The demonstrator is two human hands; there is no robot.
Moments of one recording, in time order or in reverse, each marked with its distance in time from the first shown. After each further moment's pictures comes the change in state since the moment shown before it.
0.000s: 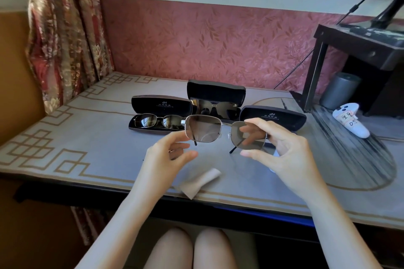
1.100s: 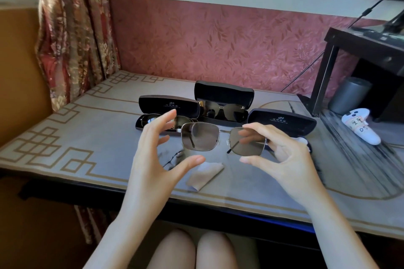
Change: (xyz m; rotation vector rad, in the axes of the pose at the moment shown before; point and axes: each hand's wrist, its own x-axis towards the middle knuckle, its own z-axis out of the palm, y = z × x) left_hand -0.028 0.012 -0.024 0.026 0.176 0.332; right_hand 0.004 0.006 0.013 0.051 -0.053 -0.037
